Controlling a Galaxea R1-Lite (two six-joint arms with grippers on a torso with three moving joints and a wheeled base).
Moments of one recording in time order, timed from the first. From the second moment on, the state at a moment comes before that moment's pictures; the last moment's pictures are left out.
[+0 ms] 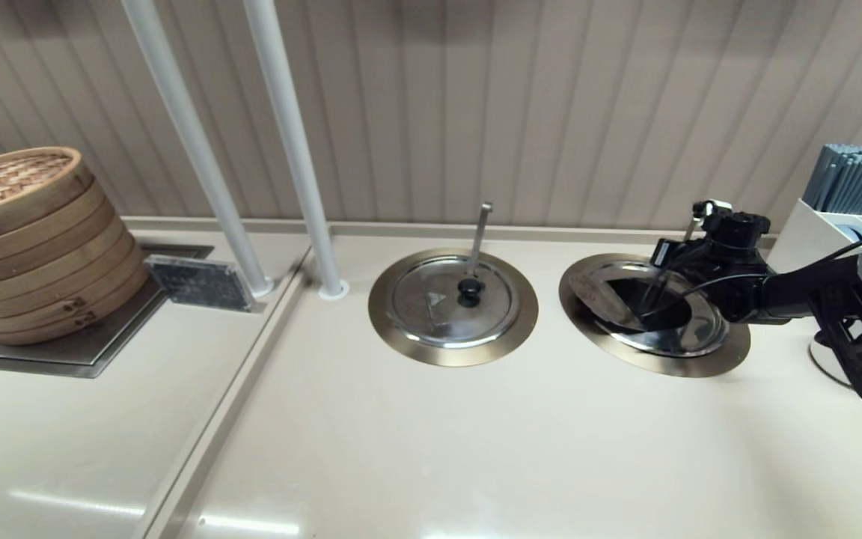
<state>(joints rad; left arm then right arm) 0.00 0.00 -0.02 0.05 0.00 0.00 -0.15 2.54 -1.82 -0.58 -0.01 0.14</state>
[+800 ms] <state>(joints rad) 0.00 0.00 -0.02 0.05 0.00 0.00 -0.11 2.23 -1.55 -0.54 0.09 0.02</state>
